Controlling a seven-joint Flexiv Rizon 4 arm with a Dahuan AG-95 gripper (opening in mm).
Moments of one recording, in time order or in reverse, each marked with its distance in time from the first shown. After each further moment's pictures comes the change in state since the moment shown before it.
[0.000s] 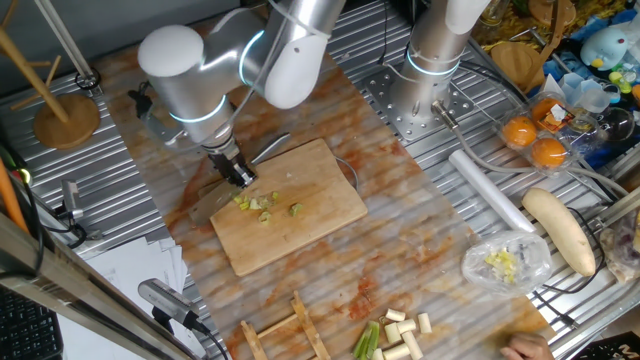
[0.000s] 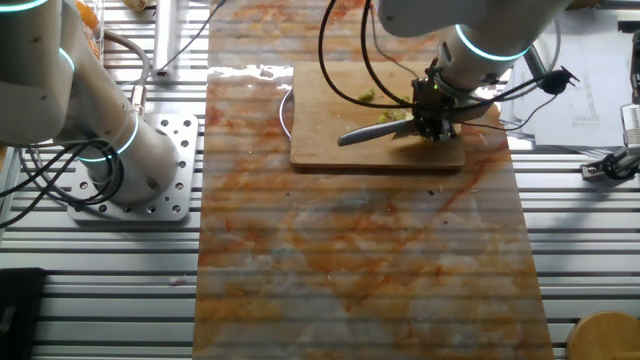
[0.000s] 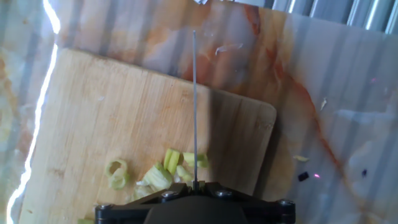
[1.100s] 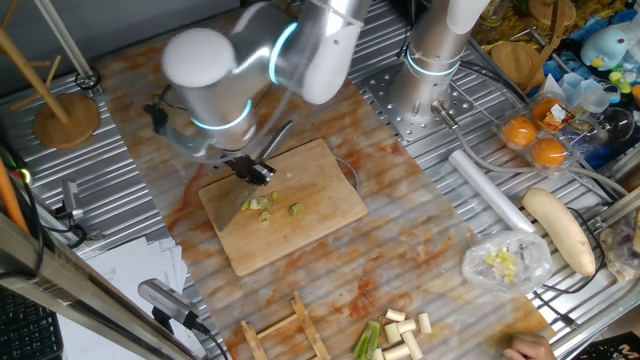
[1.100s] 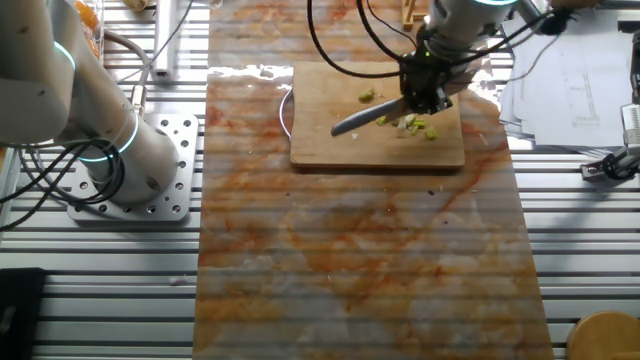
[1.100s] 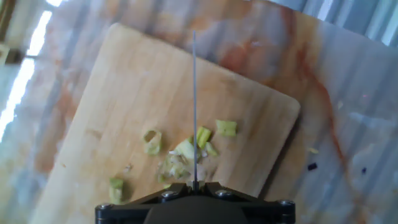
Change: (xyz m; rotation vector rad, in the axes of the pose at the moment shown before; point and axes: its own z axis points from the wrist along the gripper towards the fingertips) arm 0.023 0.030 -0.017 0.075 0.017 -0.274
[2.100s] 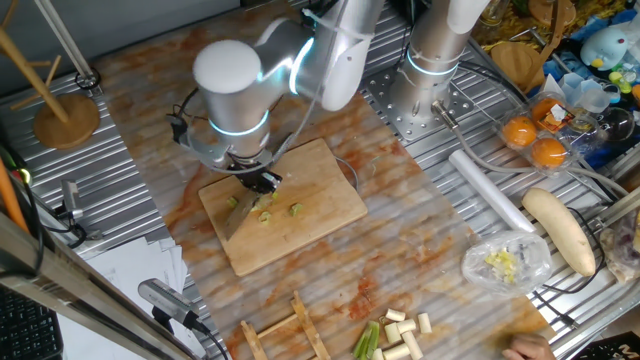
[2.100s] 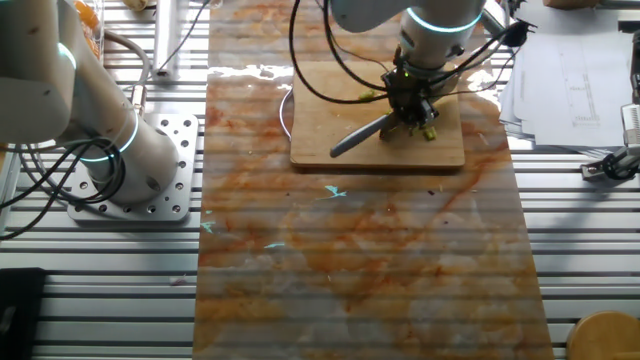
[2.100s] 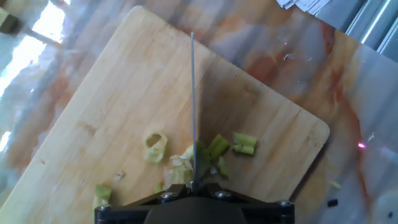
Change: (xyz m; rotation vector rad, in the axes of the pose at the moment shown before) arm -0.007 0.008 0.027 -0.007 -0.016 -0.033
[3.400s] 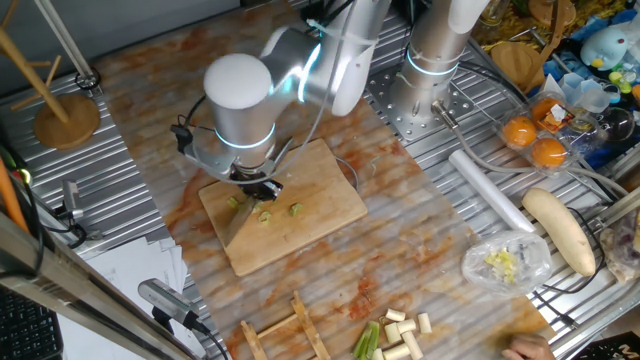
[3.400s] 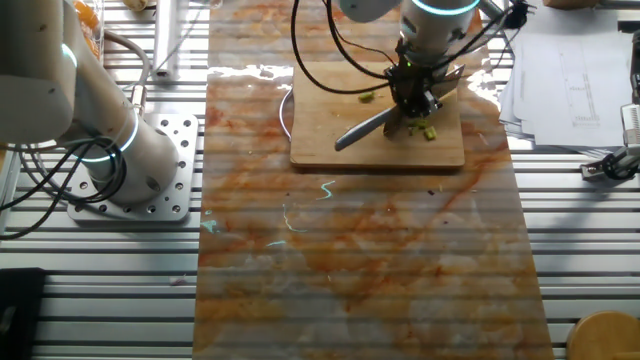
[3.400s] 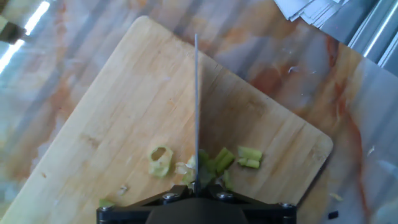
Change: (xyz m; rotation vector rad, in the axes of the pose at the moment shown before) arm -0.016 0.002 0.009 0.099 -0.031 -0.010
